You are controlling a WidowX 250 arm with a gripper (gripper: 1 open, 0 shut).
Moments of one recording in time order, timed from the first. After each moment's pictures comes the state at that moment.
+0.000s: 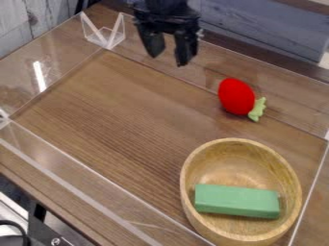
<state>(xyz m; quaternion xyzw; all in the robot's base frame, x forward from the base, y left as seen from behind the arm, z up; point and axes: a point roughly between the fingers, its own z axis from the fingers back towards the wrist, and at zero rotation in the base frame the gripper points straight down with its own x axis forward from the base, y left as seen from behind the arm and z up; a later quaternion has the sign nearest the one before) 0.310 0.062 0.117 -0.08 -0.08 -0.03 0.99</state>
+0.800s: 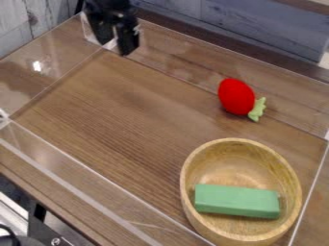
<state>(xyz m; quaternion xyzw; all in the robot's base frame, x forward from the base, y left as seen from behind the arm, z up) 0.305 0.149 0.100 -0.03 -0.08 -0.06 0.99</state>
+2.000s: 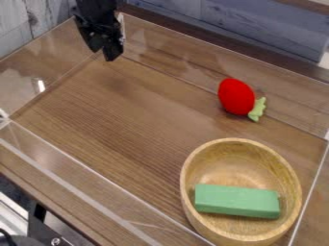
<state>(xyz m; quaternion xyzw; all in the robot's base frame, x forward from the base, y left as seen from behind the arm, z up) 0.326 0.179 0.068 -0.02 -0.11 -0.05 0.99</state>
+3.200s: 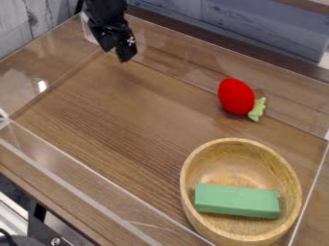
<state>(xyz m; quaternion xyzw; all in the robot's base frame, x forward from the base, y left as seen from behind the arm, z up) 0.346 0.150 0.066 -0.05 -0.14 -0.13 0.98</state>
